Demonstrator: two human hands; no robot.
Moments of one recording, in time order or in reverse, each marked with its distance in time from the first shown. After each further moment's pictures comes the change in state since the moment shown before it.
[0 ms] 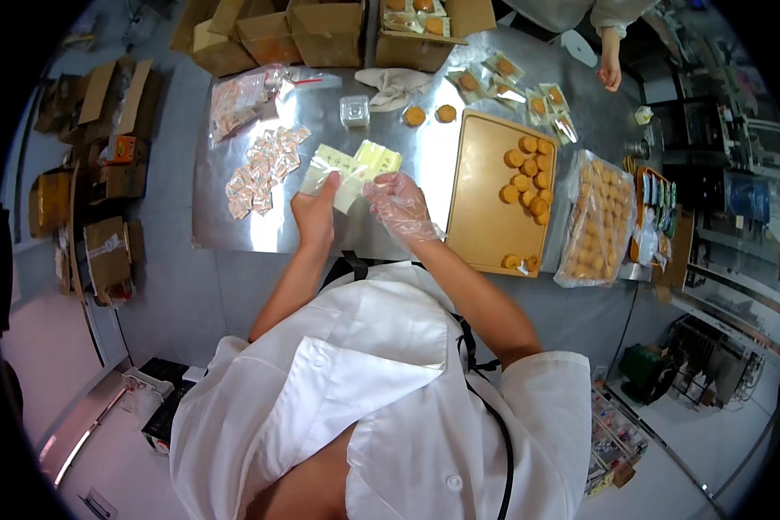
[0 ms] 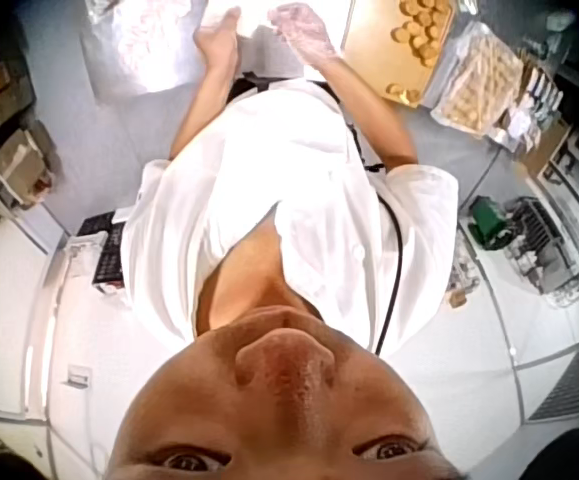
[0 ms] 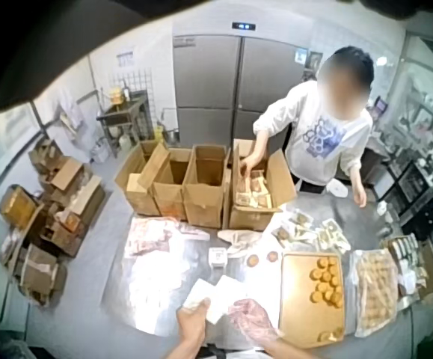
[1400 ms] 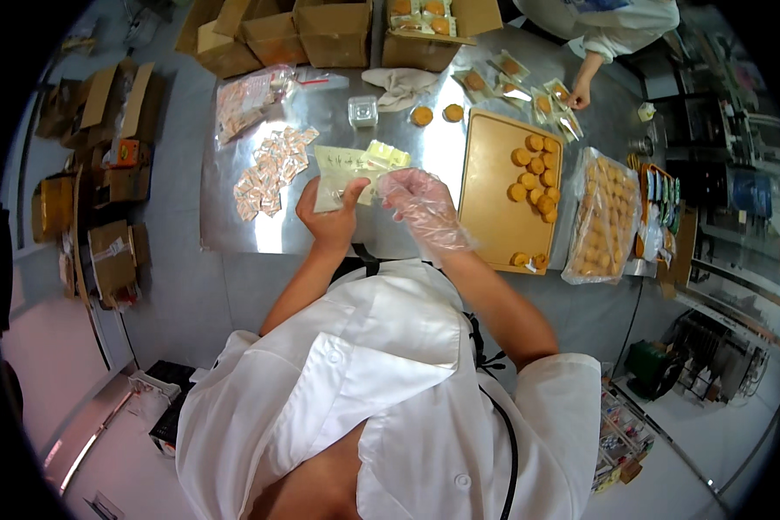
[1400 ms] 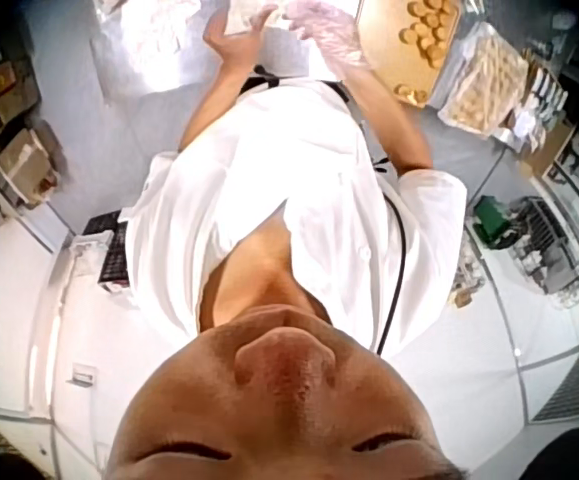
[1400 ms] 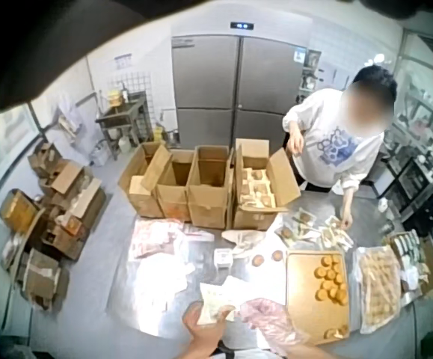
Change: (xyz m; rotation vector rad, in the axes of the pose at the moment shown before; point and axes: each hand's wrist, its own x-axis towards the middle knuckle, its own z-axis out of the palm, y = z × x) left_hand -0.016 0.040 0.017 0.408 0.011 0.962; right_hand -0.038 -0.059 -0.005 0.107 -0.067 -0.049
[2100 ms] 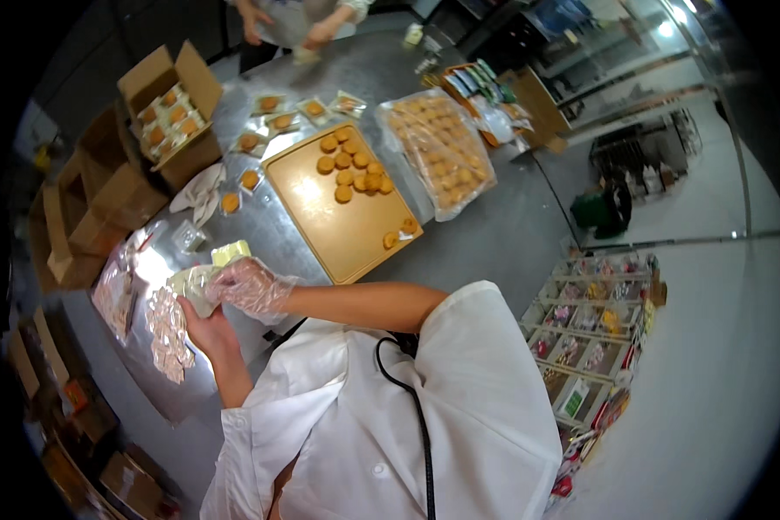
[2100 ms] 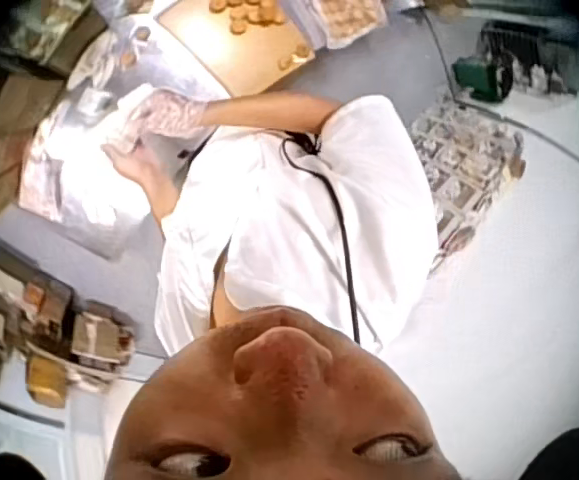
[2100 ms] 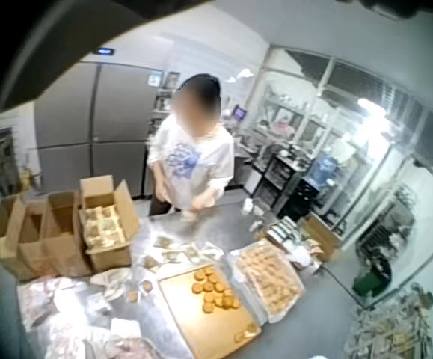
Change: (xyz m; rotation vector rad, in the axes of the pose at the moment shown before) left_hand 0.002 0.031 0.020 -0.892 -0.154 -1.047; right_hand 0.017 0.033 -0.011 -0.168 -0.093 -0.254
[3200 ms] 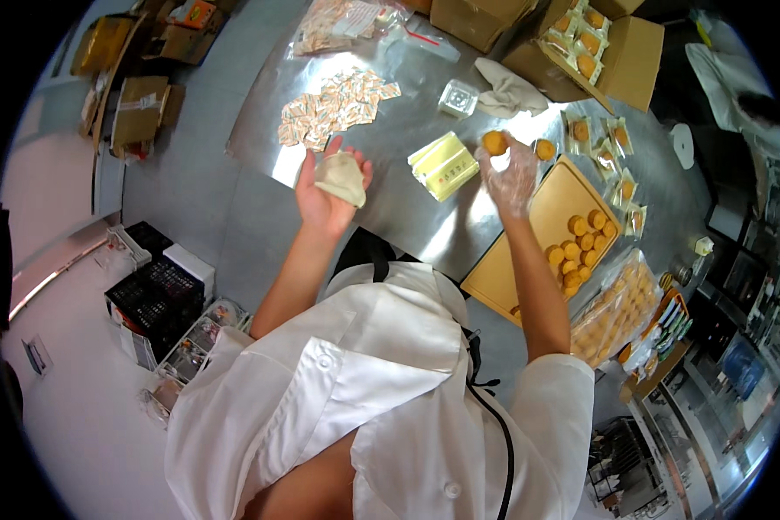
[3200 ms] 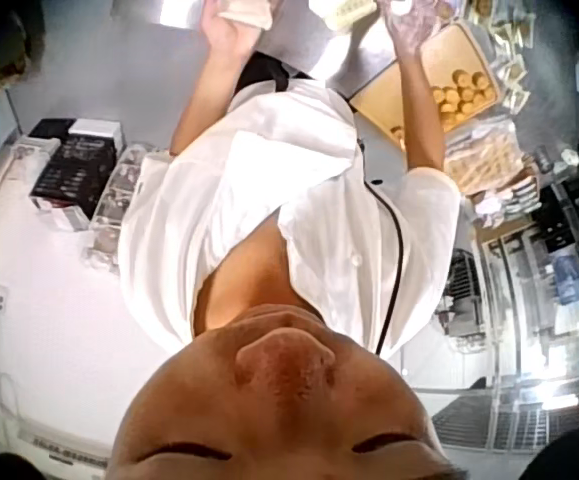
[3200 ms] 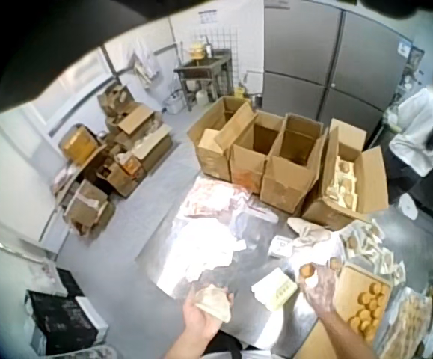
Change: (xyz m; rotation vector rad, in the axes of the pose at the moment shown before) left_hand 0.010 0.010 -0.119 -0.793 0.235 0.122; right_hand 0.151 0.100 -0.065 -1.129 0.128 -0.591
